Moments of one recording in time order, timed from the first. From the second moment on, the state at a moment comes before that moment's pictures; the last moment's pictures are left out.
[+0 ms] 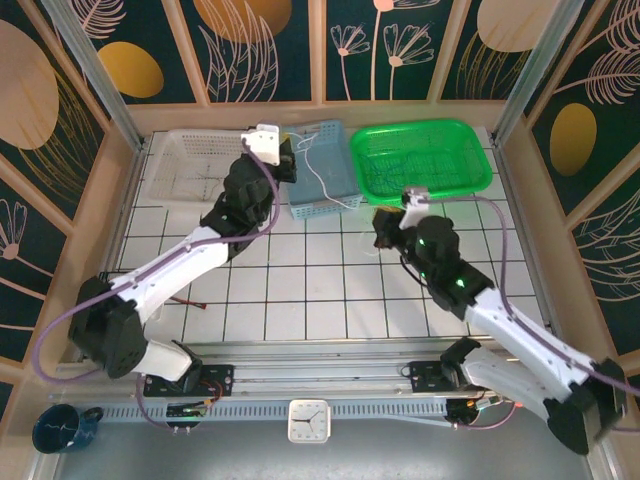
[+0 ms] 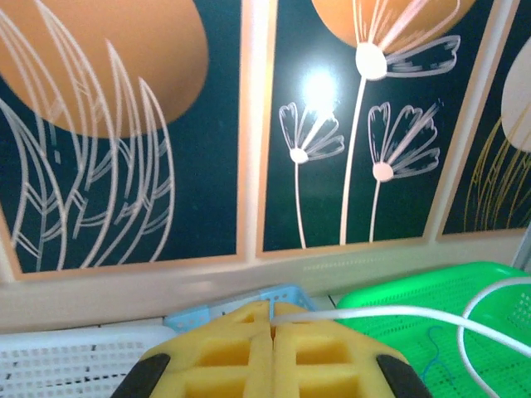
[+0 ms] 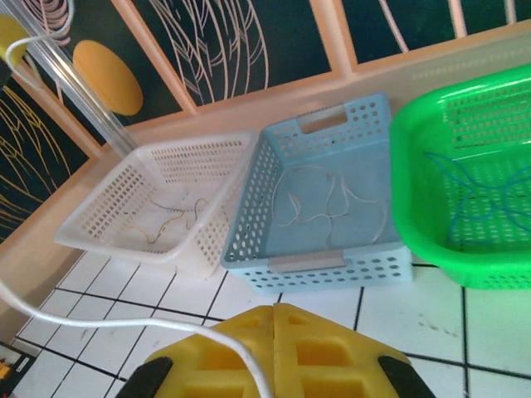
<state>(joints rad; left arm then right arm) -0.64 1.47 1.14 0.36 -0.39 -0.08 0.65 0.94 0.69 0.04 0.12 0.44</state>
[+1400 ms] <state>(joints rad) -0.46 2.21 1.94 -0.01 -0.22 -0.19 0.43 1.41 1.00 0.29 -0.22 0.57</state>
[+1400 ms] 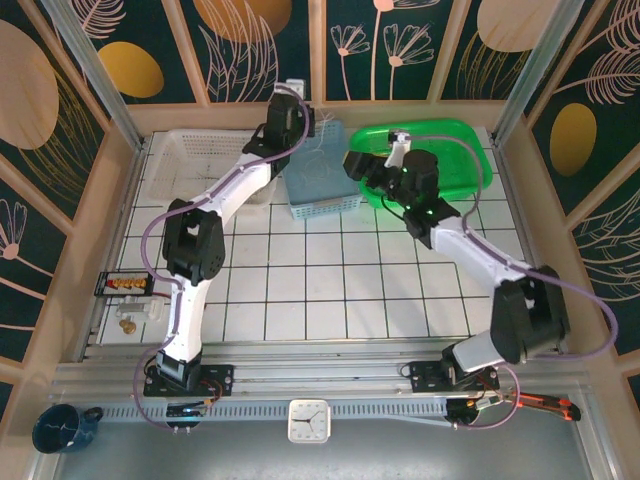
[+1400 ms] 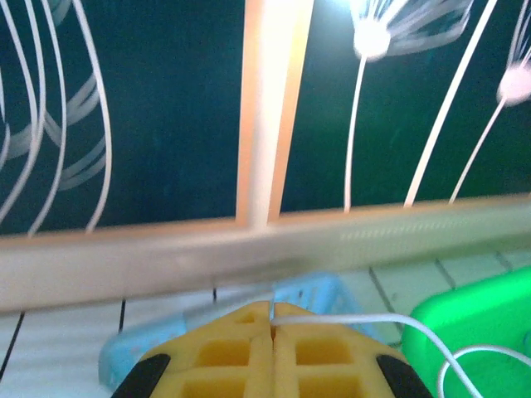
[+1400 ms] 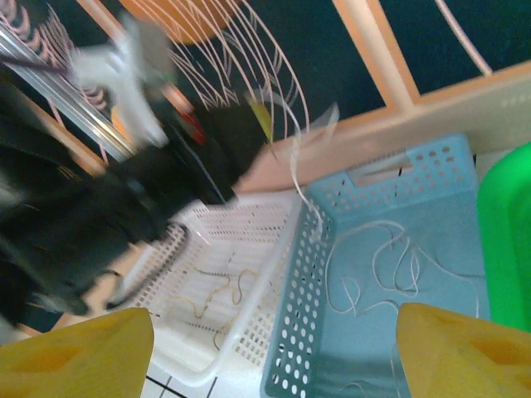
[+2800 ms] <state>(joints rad) -0.41 0.98 0.40 0.58 -0.44 -0.20 0.24 0.78 0.29 0.23 0.59 0.36</state>
